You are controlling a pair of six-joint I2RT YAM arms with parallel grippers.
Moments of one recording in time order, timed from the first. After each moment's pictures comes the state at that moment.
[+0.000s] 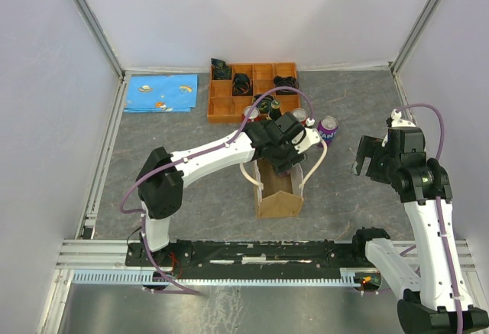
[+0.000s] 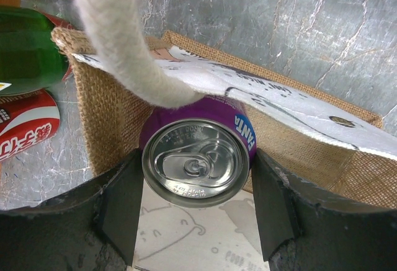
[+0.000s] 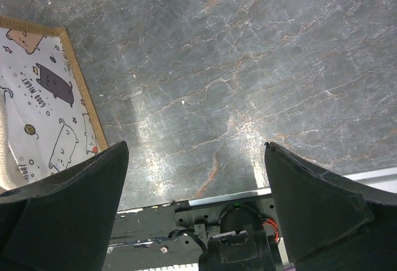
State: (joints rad) left arm -0.99 1.91 1.64 -0.72 -0.05 0.22; right arm 0.04 0.80 1.08 -1.14 0.10 0.29
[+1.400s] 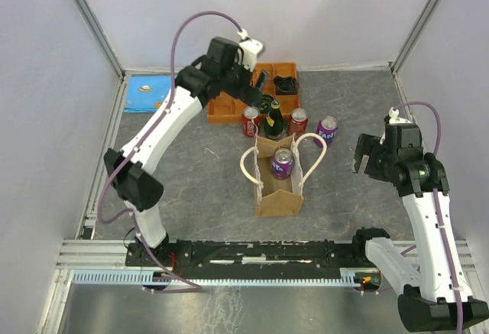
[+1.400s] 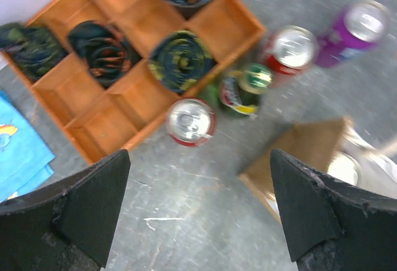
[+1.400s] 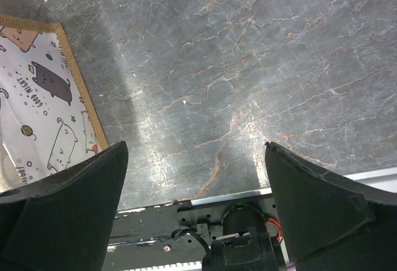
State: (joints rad) left arm -0.64 1.78 1.93 -0.77 0.07 0.10; right arm 0.04 0.85 1.08 -1.13 0.10 0.30
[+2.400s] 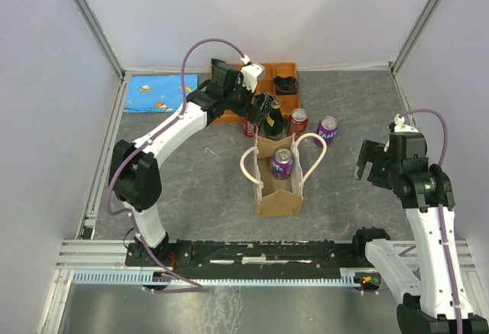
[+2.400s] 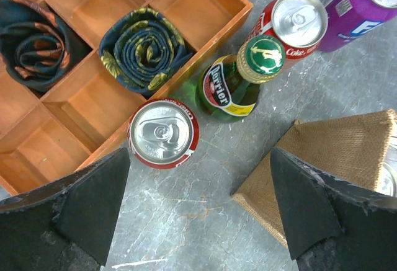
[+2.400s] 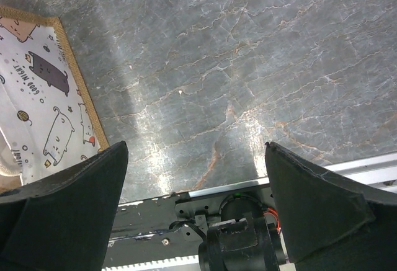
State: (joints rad) left arm -0.55 1.81 1.58 -0.39 0.22 0.09; right arm 0.04 0.77 1.08 -1.19 0.11 0.31
